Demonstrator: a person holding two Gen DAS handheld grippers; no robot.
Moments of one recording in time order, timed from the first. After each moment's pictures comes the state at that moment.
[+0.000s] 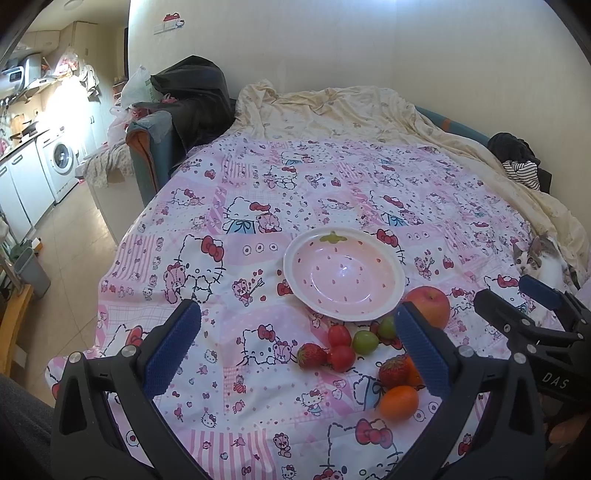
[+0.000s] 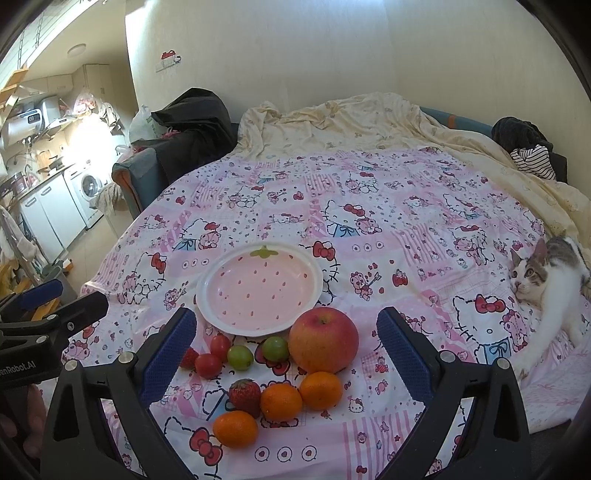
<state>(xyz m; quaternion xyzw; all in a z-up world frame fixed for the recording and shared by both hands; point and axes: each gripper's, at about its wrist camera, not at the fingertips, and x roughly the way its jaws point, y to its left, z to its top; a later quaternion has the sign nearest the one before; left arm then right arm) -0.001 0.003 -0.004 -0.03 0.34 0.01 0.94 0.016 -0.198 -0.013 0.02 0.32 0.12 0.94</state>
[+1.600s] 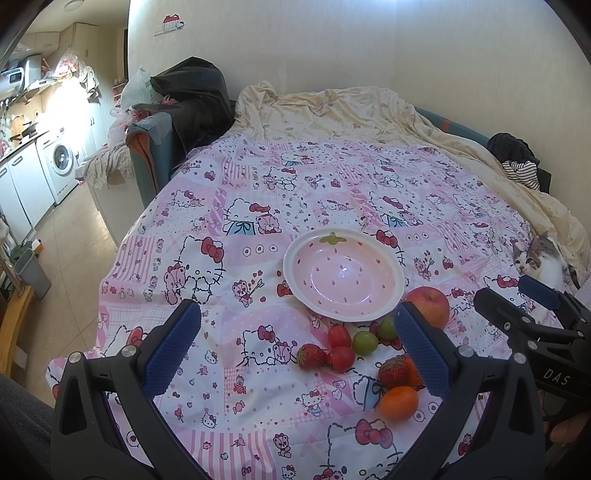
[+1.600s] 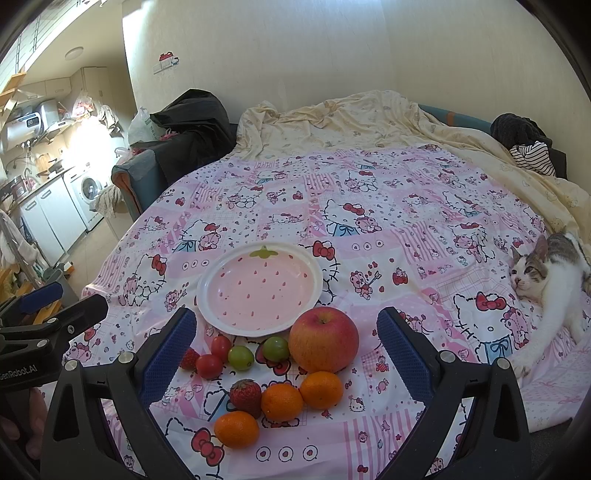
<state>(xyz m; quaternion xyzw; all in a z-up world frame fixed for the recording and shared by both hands) -0.001 0.003 -0.003 -0.03 0.34 0.01 0.94 0.017 -0.201 -0.013 0.02 0.33 0.12 0.94</state>
